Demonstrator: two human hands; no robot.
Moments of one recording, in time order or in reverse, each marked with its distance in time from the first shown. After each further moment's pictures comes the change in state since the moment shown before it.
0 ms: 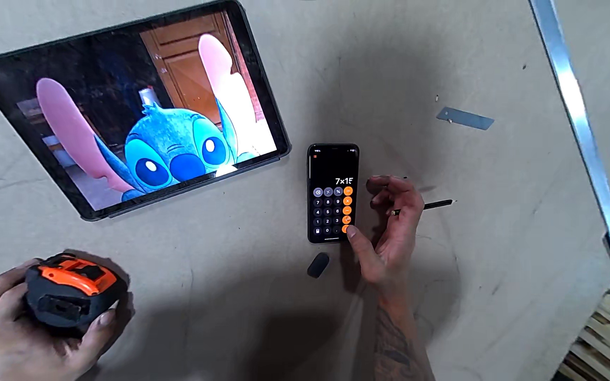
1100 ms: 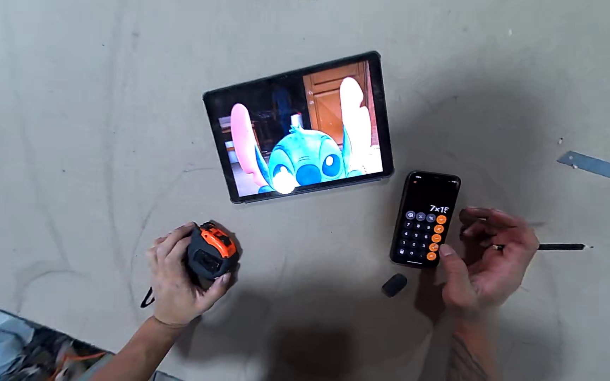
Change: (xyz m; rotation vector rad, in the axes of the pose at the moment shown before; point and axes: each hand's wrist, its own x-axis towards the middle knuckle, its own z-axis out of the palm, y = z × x) left_hand 0.023 0.030 -0.008 0.063 0.086 0.042; right_hand 0.011 0.007 0.009 -0.030 0.039 -0.107
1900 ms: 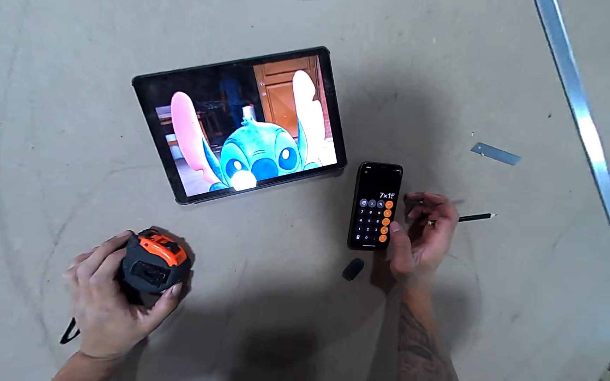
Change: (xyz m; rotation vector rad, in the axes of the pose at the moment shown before) left_hand -0.004 -0.003 0.001 -0.029 -0.028 -0.001; right_hand 0.000 -0.002 -0.001 -0.097 0.039 0.030
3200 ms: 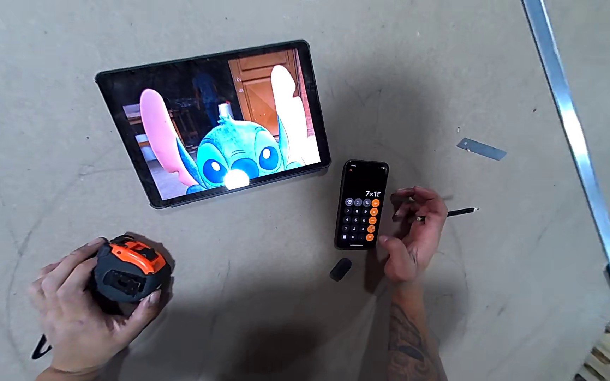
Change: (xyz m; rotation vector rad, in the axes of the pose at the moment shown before) left_hand -0.003 -0.003 0.002 -0.007 -0.003 -0.010; right_hand 0.000 0.000 -0.005 0.185 -0.059 0.051
